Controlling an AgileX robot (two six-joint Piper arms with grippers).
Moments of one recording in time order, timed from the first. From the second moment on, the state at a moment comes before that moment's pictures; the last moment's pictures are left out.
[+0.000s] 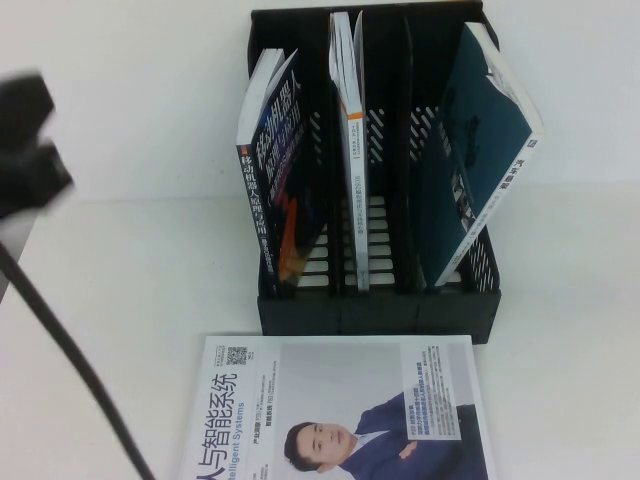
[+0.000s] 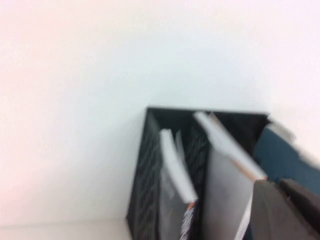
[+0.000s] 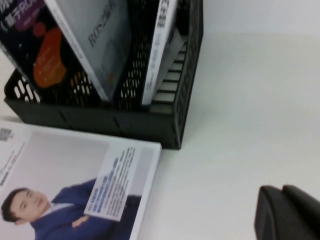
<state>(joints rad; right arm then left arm) 0.36 0.73 -0.77 -0.03 0.75 0.20 -0.66 0.79 -0.92 0.87 0.43 -1.16</state>
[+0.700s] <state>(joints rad) 0.36 0.38 -0.33 0.00 0.61 0.19 -0.66 0.78 -0.76 1.04 0.30 -1.23</state>
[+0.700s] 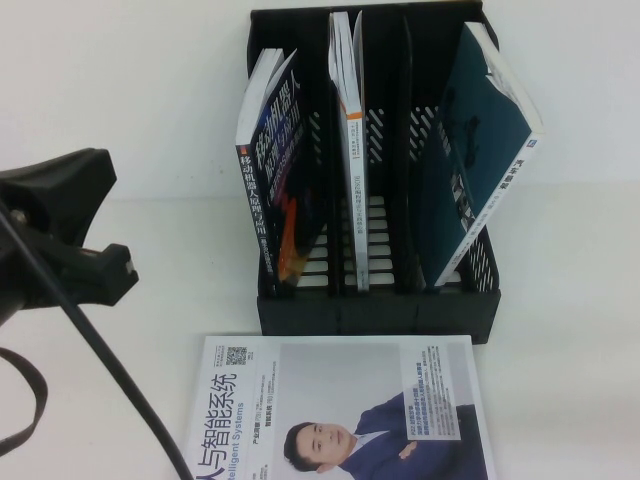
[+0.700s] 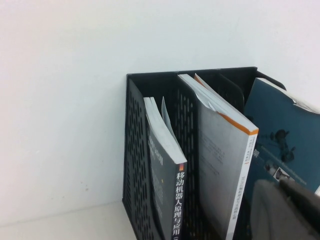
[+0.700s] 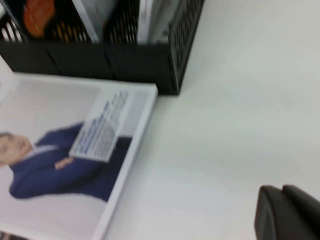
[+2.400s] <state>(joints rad) 0.36 0.38 -0.32 0.00 0.69 0.19 0.01 0.02 -0.08 0.05 0.35 -0.35</state>
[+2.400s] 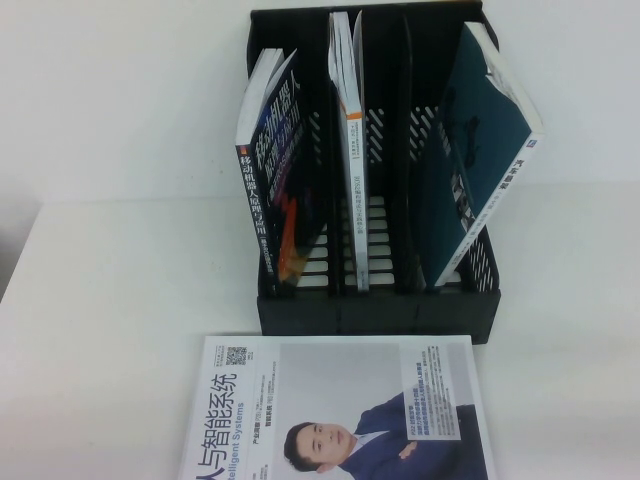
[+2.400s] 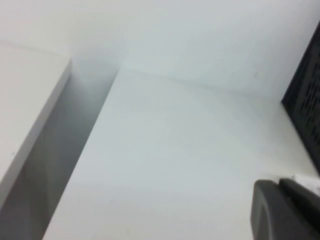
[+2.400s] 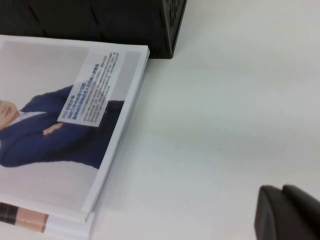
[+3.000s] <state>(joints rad) 0.36 0.38 -0.32 0.00 0.69 0.19 0.00 -0.01 0.02 0.04 0.36 -0.28</state>
